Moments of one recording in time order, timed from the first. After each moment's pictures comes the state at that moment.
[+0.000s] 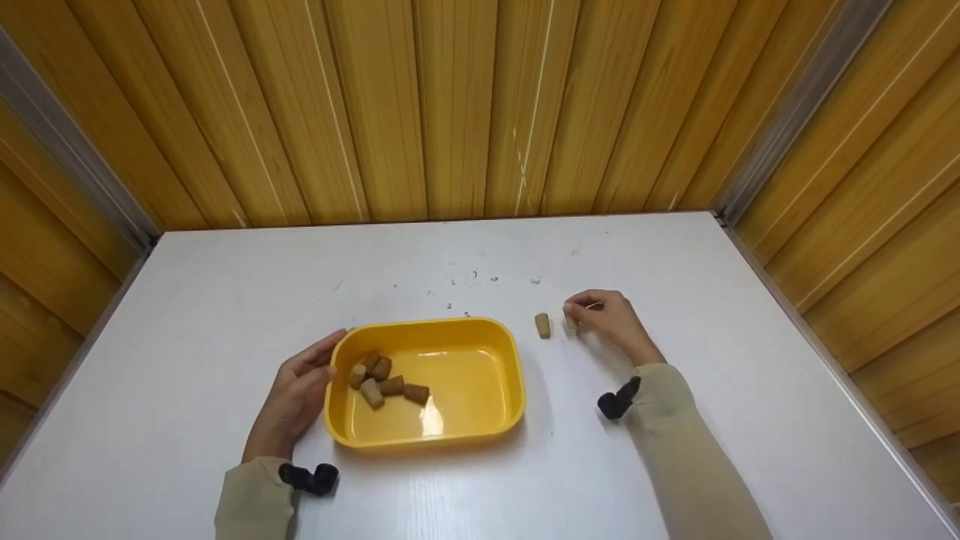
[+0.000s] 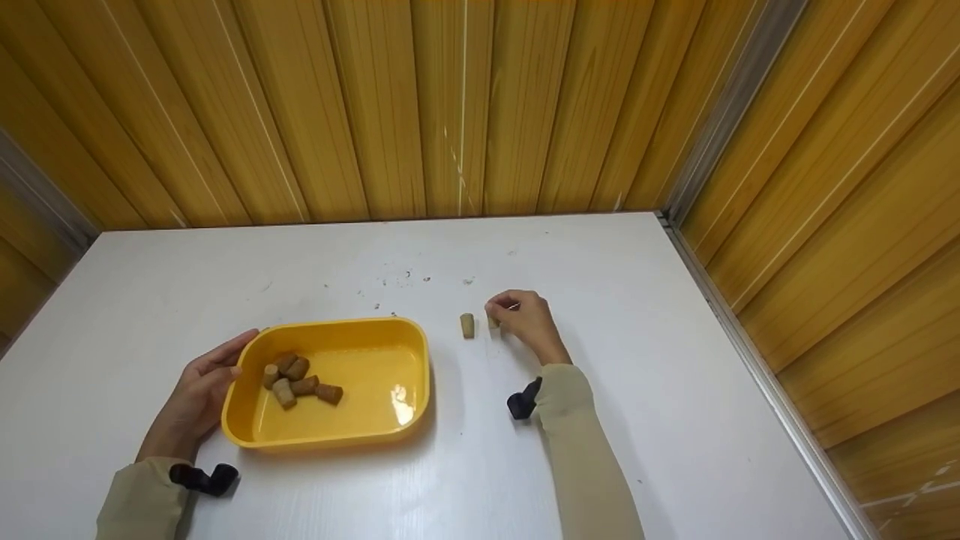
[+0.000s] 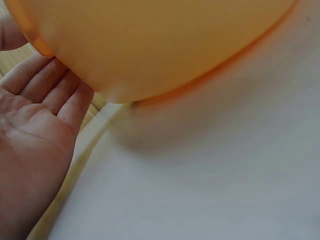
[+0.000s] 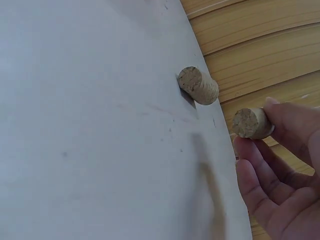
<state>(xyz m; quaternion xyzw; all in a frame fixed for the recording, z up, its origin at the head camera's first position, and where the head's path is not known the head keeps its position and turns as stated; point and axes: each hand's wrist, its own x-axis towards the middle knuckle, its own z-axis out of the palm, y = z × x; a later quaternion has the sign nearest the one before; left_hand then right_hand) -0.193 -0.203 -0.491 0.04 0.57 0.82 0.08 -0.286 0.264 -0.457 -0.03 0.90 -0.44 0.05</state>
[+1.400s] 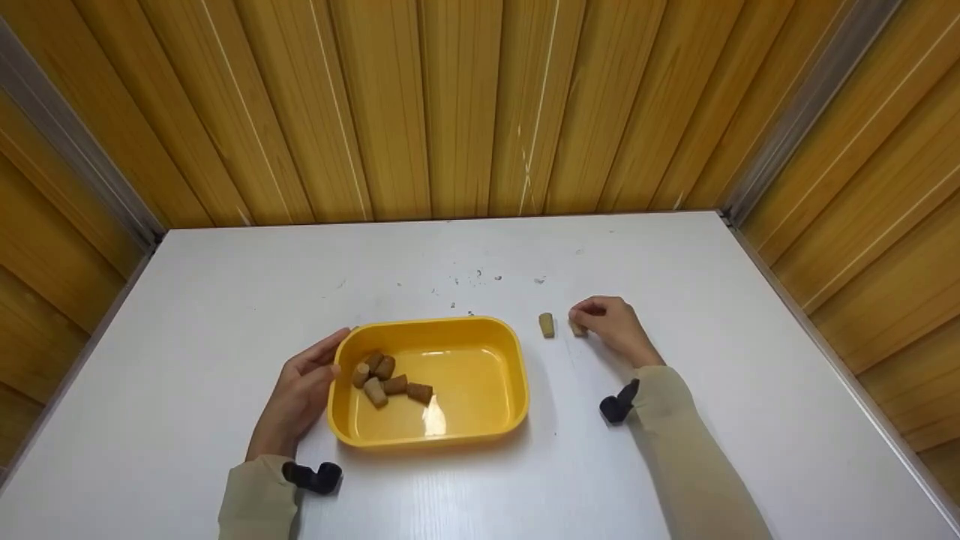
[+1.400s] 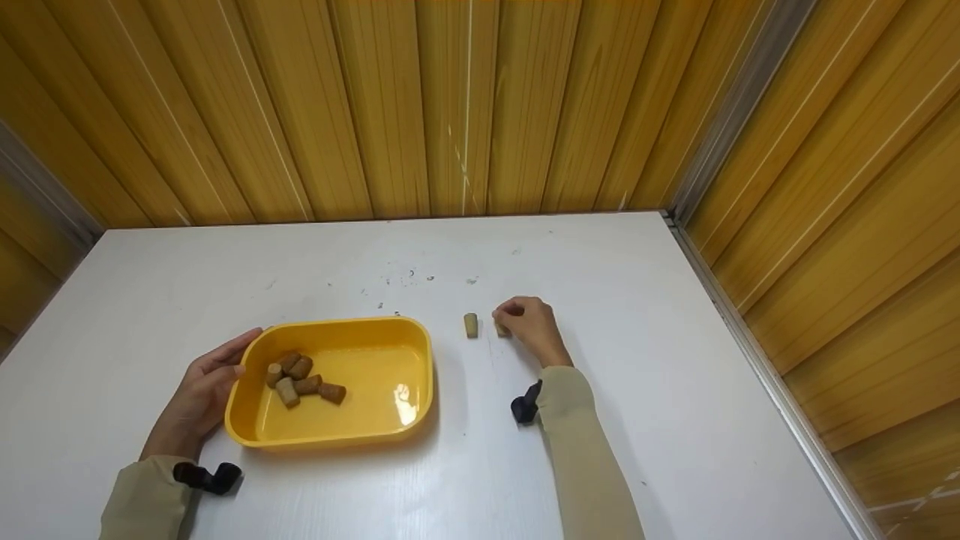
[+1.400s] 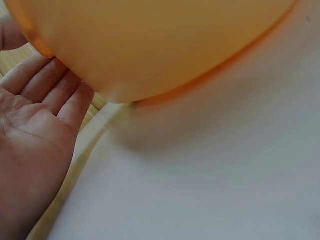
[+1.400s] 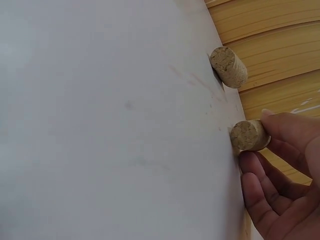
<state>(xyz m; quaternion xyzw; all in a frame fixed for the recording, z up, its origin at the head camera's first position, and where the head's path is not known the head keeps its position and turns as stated) -0.193 -0.202 -0.490 0.04 0.58 0.81 0.09 -0.285 0.265 -0.470 0.00 0.90 -0.43 0.06</state>
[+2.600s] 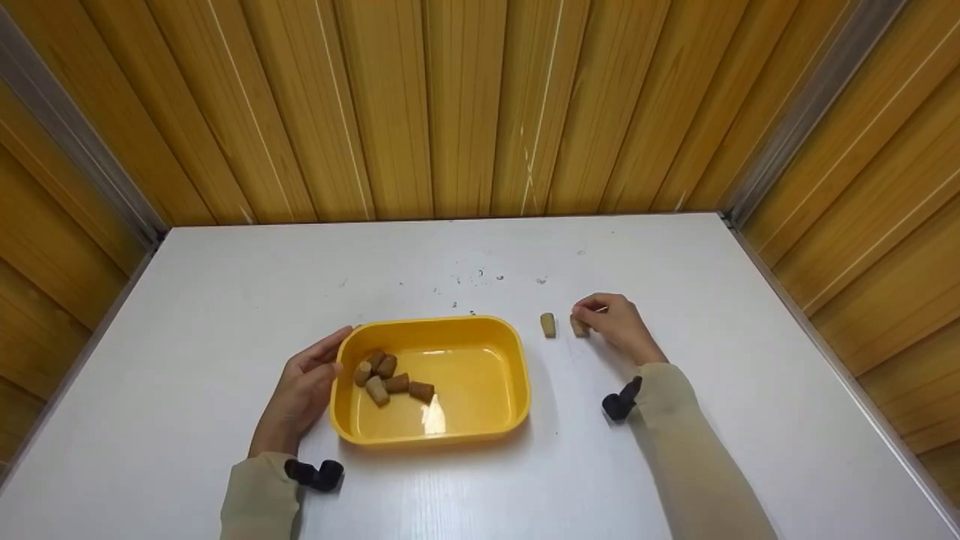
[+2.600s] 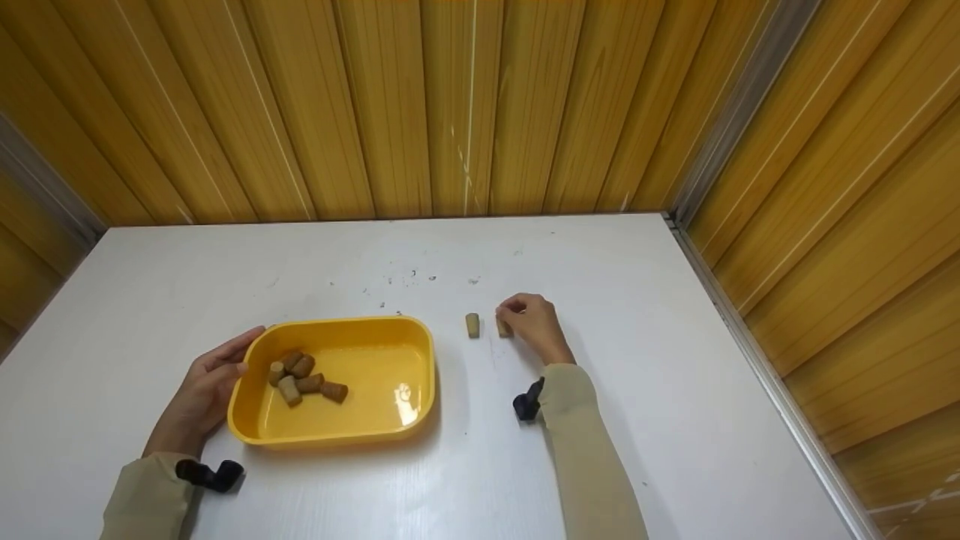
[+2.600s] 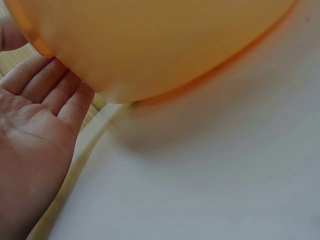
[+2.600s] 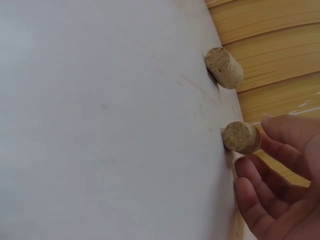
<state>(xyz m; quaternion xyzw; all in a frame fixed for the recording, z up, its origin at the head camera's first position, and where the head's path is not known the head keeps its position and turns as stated) -0.194 -0.201 -0.492 0.04 0.58 0.81 0.07 -0.289 0.264 -0.464 0.02 0.91 -0.40 0.07</state>
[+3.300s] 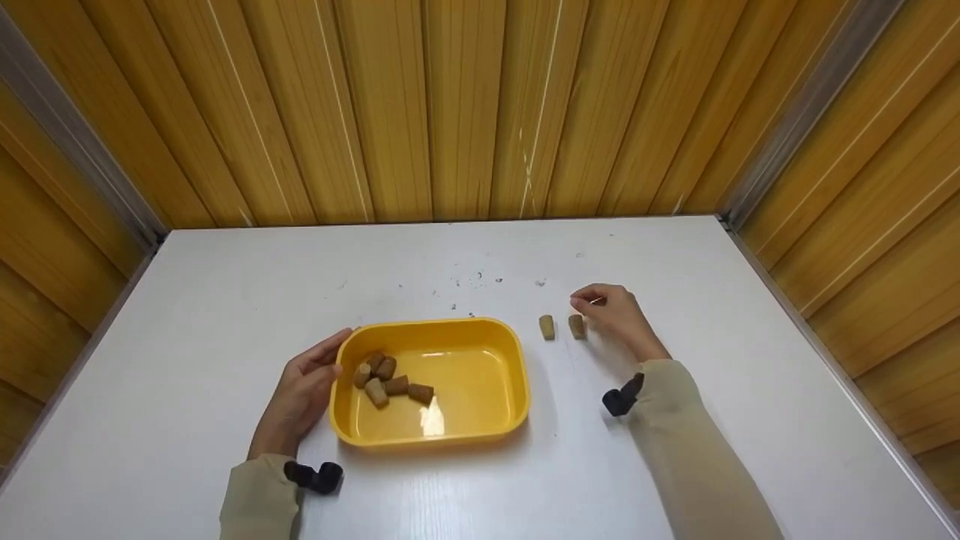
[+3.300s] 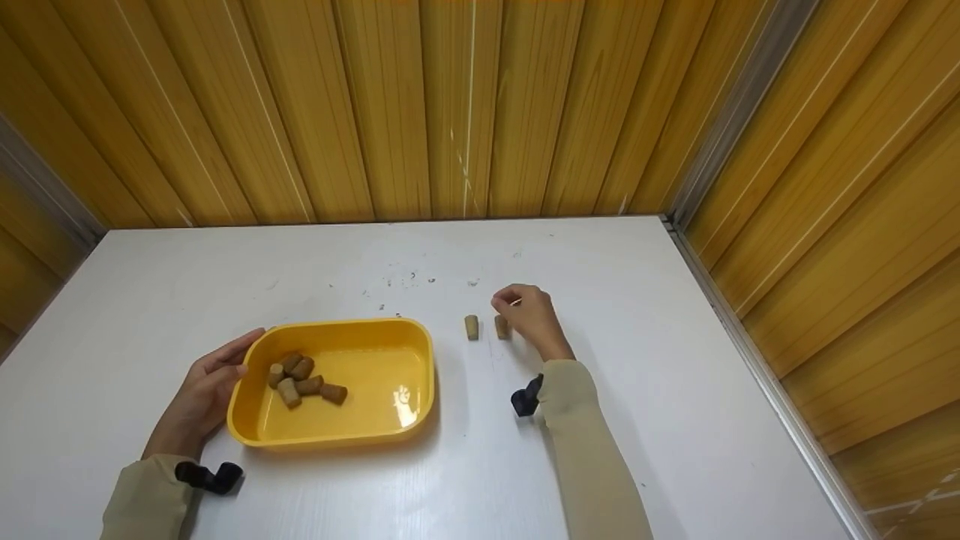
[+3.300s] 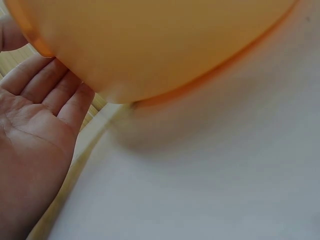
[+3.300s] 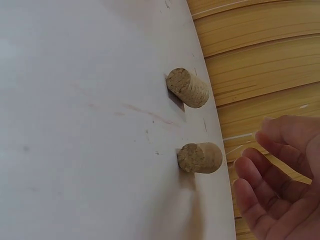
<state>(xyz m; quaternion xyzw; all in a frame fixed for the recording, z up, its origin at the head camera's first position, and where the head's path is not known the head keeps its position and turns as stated) -0.195 -0.200 -0.491 0.03 0.58 0.81 0.08 -0.291 0.259 -0.439 -0.02 0.92 -0.39 0.05</state>
